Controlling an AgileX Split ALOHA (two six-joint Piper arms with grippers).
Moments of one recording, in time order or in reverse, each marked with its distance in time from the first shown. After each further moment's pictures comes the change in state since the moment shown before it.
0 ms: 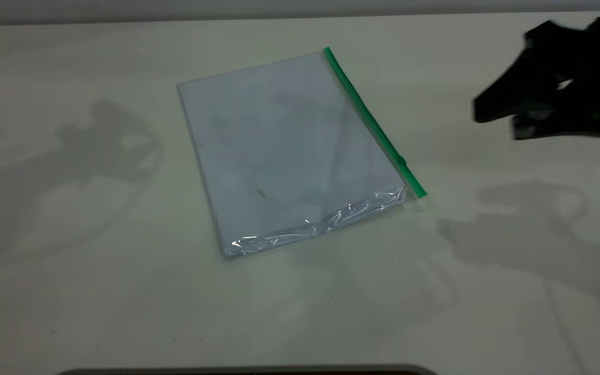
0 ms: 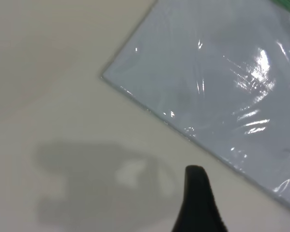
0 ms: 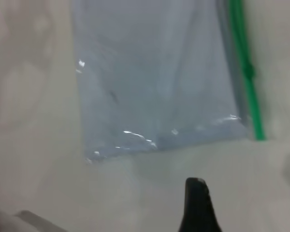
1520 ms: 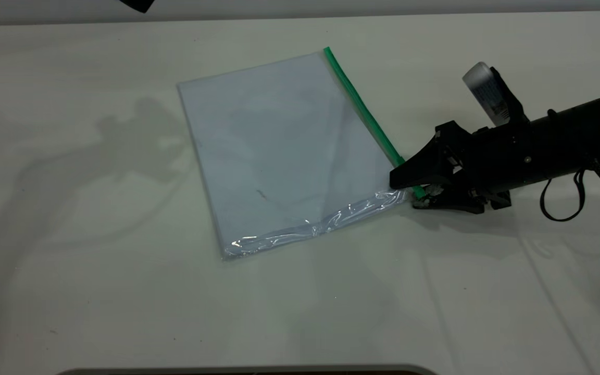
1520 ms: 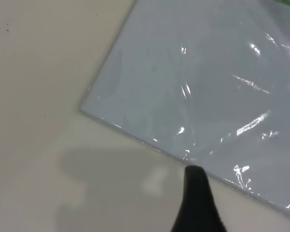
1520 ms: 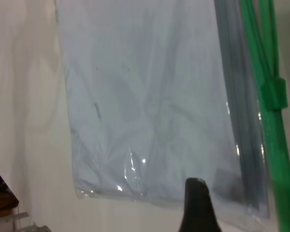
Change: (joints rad) left arm -0.086 0.078 -0.010 -0.033 -0.087 0.108; right arm 0.005 0.686 -0.409 0.079 0.298 -0.085
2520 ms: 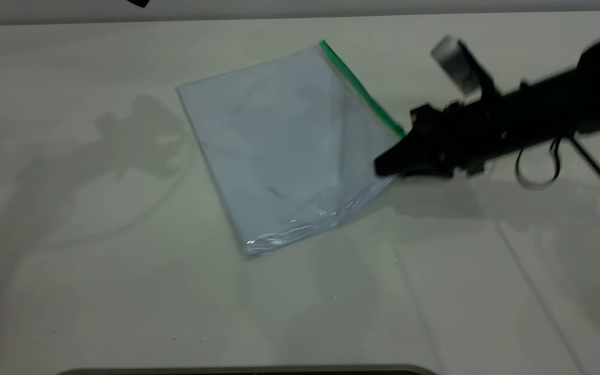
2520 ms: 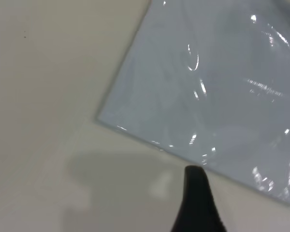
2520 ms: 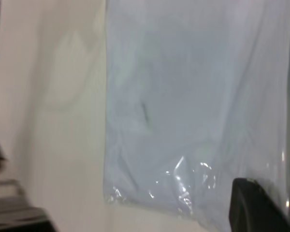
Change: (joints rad) left arm 0.000 0.000 0.000 -0.007 -0.042 0.006; right arm 0.053 -0.069 -0.101 -0.119 -0.047 0.008
